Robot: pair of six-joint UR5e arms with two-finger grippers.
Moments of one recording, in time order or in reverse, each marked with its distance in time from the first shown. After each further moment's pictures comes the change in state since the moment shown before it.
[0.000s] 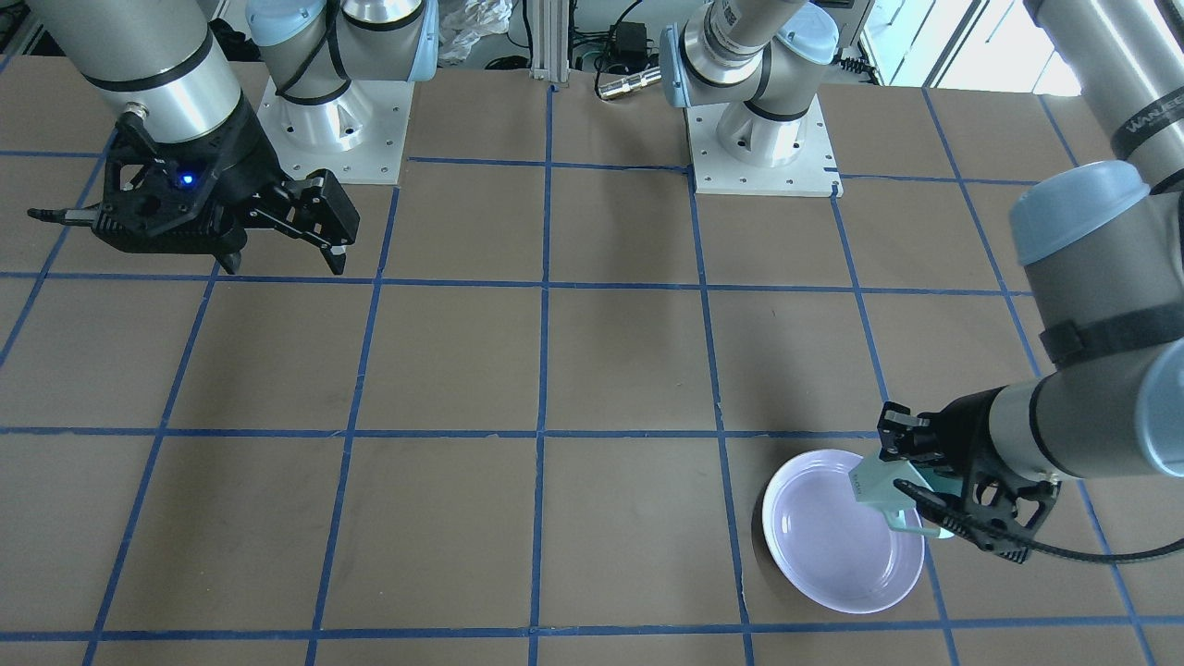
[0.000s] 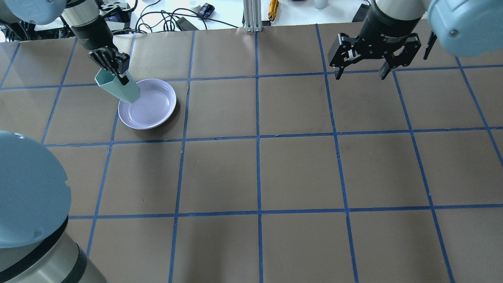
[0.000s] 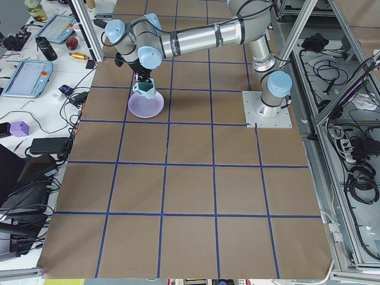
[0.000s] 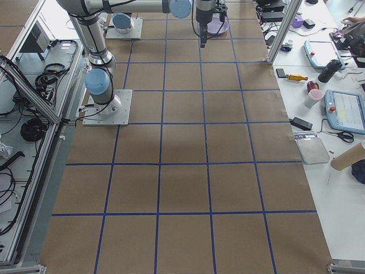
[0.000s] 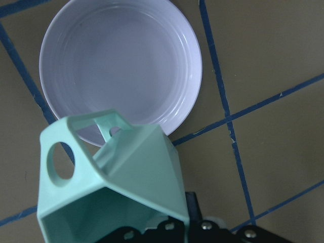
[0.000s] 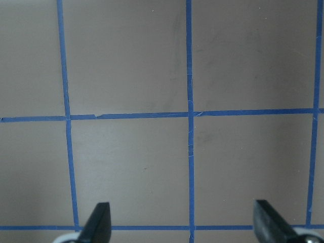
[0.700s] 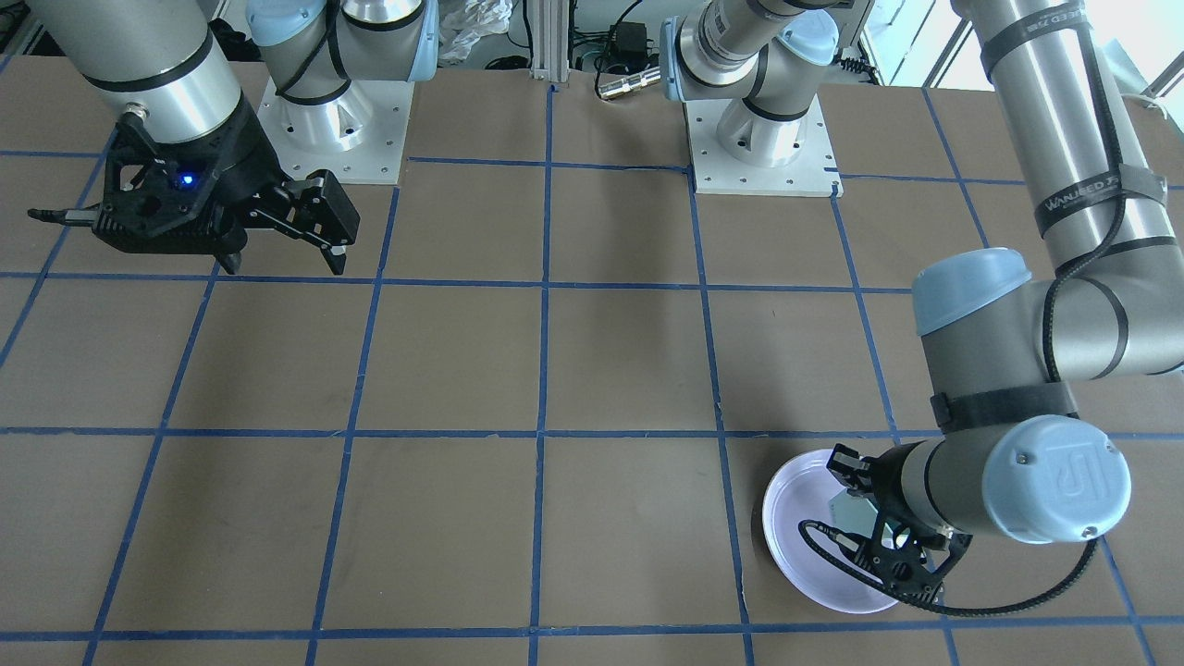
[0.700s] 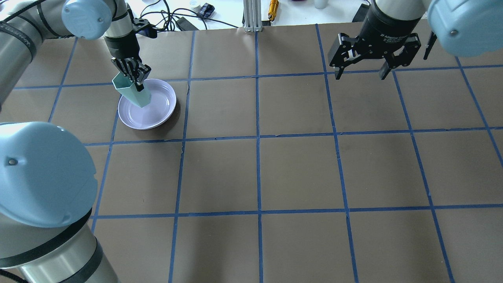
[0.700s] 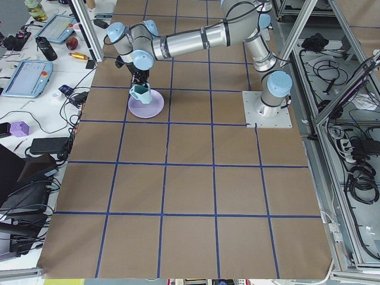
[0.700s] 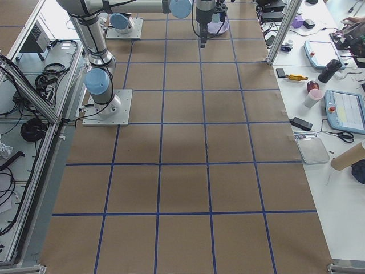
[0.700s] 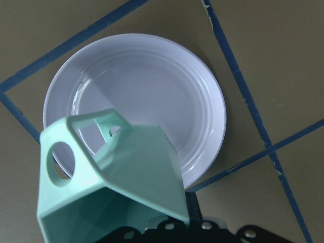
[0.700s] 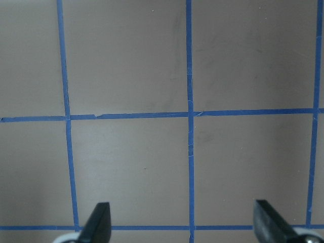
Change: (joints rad) left arm -0.064 -0.093 -0.004 0.082 0.118 -0.013; right arm 0.000 0.000 0.000 0.000 0.000 0.000
